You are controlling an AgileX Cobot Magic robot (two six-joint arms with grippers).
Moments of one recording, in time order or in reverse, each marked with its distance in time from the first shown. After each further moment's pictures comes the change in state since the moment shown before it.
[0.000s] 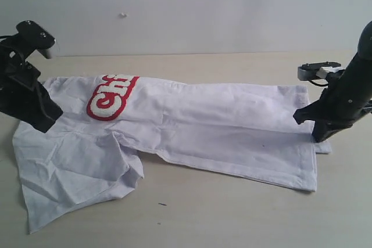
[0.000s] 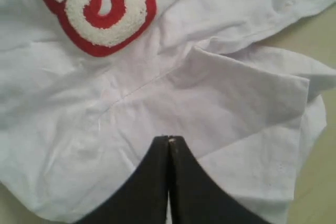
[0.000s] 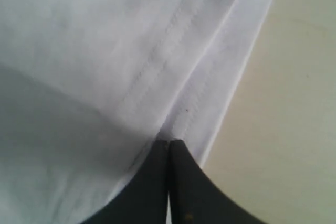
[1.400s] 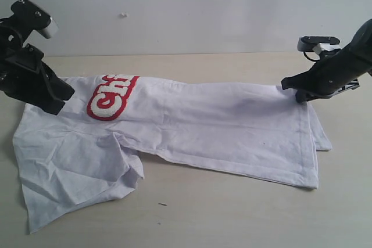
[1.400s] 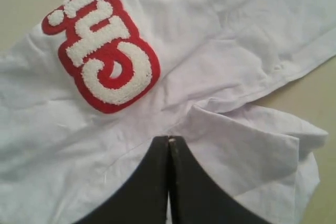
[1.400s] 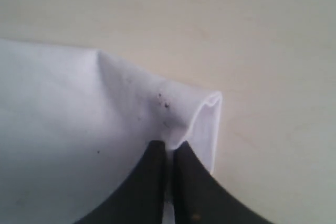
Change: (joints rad) left arm 0.000 -0.030 0.009 -0.228 -0.089 0.173; right arm -0.031 0.174 -0.199 0.265 -0.303 -0.132
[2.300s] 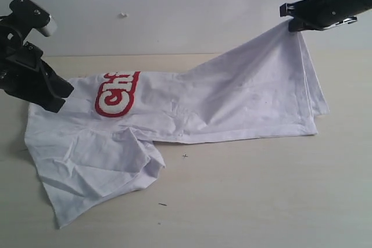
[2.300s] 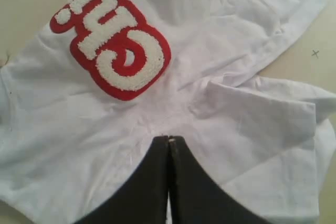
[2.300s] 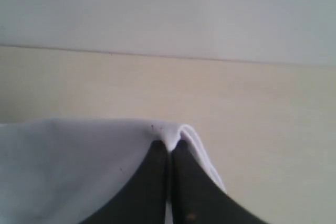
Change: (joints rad) left arm 0.000 0.000 0.002 0.000 -0.023 0.000; right arm 0.000 -0.097 -0.273 0.205 0.111 -0.080
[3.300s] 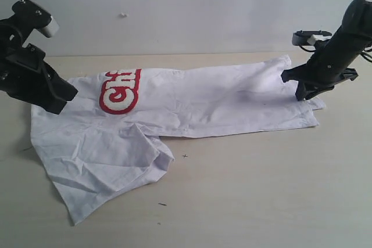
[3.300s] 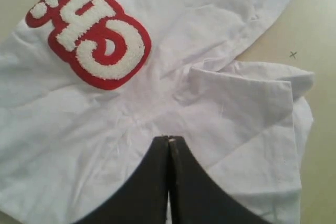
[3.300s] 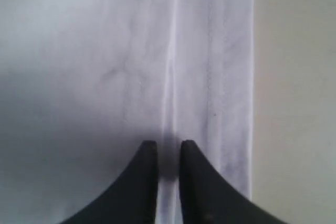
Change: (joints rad) left arm 0.000 0.000 0.000 -0.045 0.044 0.023; right arm 0.000 0.220 -0.046 -0.443 0.258 0.286
